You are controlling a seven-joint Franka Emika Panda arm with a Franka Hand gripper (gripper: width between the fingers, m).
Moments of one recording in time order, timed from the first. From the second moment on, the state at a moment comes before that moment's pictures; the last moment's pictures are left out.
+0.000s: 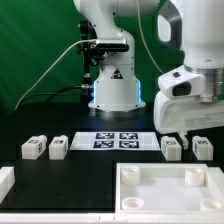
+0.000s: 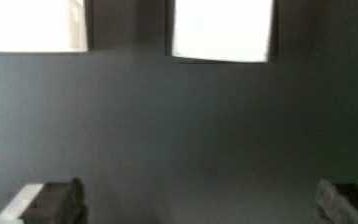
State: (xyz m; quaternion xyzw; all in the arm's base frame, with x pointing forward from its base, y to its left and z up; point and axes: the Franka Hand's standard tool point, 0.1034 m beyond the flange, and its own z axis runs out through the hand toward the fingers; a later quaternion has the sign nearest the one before) arm 0.452 0.159 0.042 -0.99 -0.04 0.07 0.06
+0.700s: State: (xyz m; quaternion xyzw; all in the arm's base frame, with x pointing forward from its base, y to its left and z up) arm 0.416 0.171 0.048 -0.92 -0.02 0.40 0.01
